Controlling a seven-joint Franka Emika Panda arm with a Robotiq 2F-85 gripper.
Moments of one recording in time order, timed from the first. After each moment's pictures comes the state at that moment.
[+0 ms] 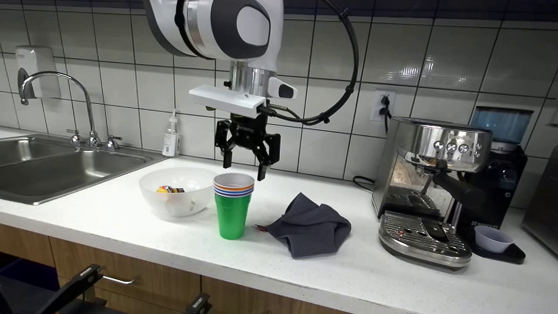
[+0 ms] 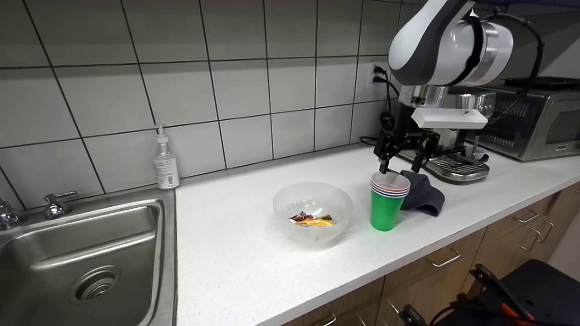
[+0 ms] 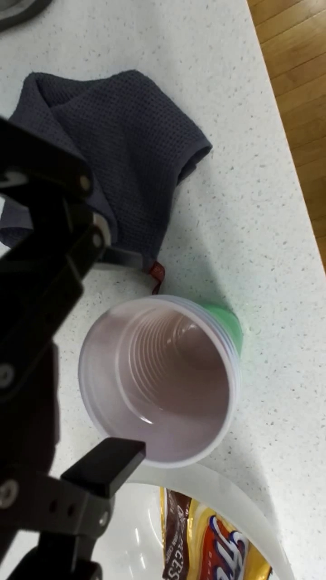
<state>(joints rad) -0.09 -0.10 -0.16 -2.62 0.10 2.56 -0.13</state>
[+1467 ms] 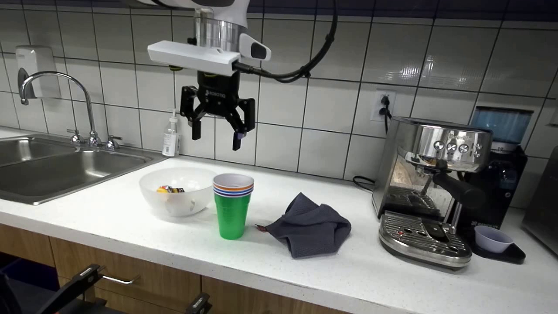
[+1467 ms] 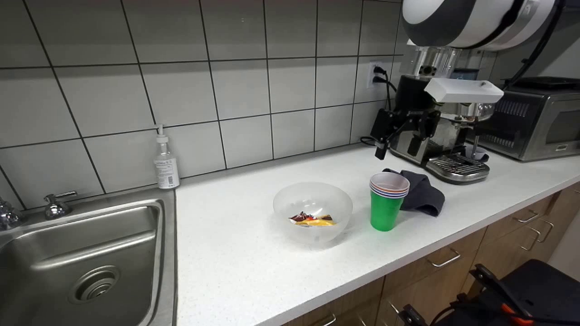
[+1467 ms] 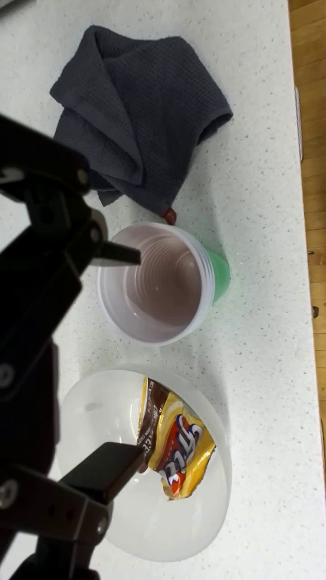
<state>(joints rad) -0.03 -0.38 -0.12 -2.72 0.06 2.43 -0.18</state>
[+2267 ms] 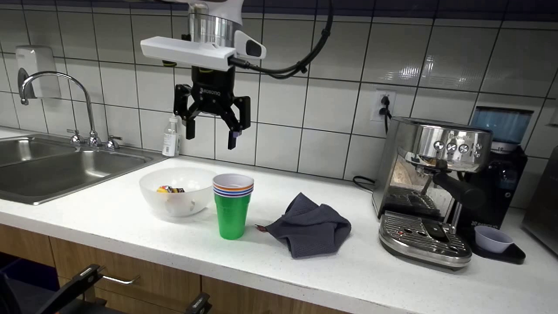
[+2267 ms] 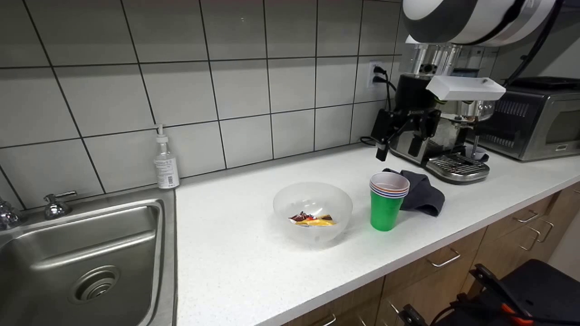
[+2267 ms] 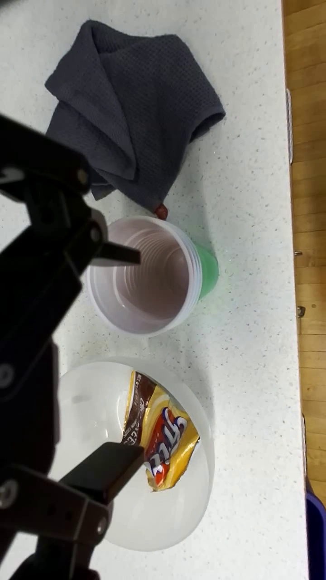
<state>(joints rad) -0.03 -0.40 -0.11 -2.72 0.05 2.39 -0.18</state>
